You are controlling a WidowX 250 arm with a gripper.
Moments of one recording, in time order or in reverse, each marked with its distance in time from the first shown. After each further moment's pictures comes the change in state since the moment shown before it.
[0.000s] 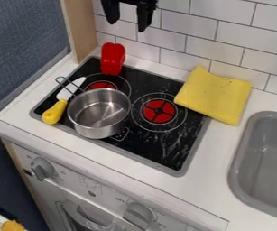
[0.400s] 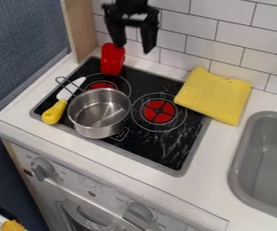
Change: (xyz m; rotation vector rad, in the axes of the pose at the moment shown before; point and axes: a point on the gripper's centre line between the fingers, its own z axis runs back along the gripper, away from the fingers) arm -0.030 0.002 -0.032 -0.178 0.048 0.009
